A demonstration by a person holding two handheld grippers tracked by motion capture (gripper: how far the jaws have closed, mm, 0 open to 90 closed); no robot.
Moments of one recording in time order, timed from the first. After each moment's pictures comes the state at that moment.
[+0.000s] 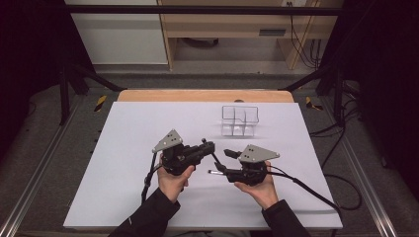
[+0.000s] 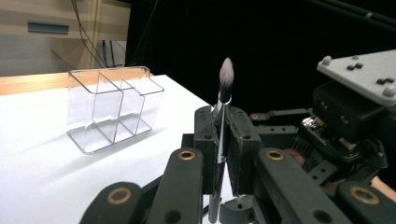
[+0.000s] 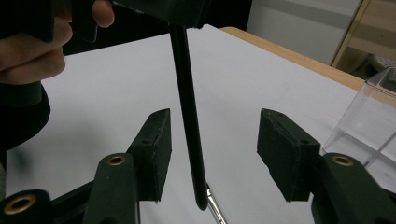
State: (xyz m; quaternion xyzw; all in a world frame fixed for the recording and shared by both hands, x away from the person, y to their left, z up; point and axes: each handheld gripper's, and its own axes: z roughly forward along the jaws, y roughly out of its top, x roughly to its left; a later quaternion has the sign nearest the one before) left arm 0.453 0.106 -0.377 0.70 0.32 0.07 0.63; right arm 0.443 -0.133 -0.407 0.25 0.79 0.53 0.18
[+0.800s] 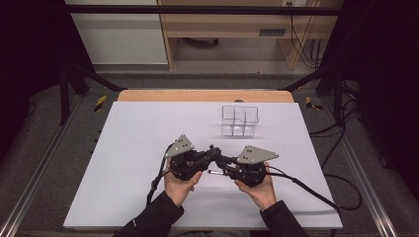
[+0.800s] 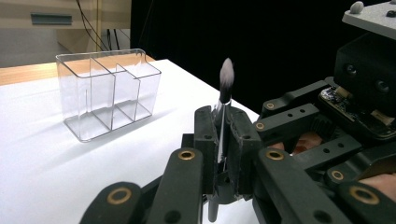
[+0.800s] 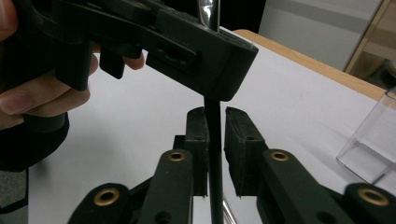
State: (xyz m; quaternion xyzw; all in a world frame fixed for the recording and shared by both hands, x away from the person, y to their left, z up) left arm 0.445 0.089 -0.384 0.73 0.31 0.08 0.61; right arm 0.438 -0.129 -0.401 0.23 0.79 0.54 0.17
